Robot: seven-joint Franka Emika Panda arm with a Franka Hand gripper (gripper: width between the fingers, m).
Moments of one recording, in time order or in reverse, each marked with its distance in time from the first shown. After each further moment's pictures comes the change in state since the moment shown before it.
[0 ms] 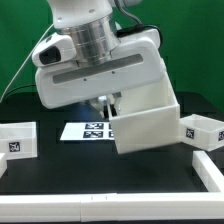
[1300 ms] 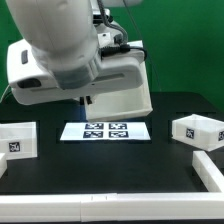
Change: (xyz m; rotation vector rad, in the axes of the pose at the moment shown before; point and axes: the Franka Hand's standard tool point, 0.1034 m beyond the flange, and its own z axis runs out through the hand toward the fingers) arm -0.015 0.026 -0.006 -0.048 -0.588 0.022
